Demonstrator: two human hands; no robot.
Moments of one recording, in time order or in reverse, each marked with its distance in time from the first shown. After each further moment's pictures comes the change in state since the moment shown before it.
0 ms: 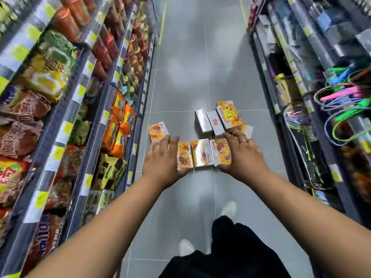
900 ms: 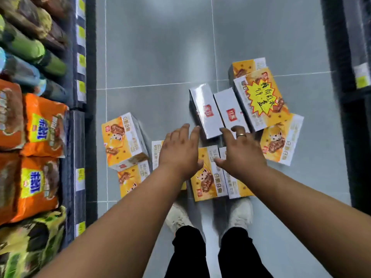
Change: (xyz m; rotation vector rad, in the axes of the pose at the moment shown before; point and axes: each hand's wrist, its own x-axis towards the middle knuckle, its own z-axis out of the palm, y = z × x) left_hand 0.506 -0.051 0.364 0.040 -0.407 0.067; right_hand 0.508 0.126 0.326 -0.028 -0.328 0.130
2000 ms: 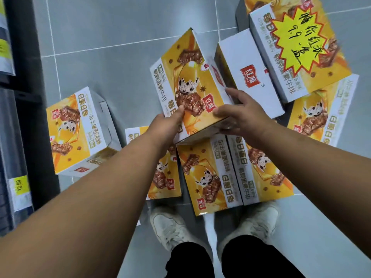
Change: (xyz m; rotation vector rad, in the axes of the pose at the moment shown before) left_hand 0.151 -0.054 0.182 -1.348 -0.226 -0.727; right_hand 0.153 0.054 0.167 1.445 -0.180 0.294
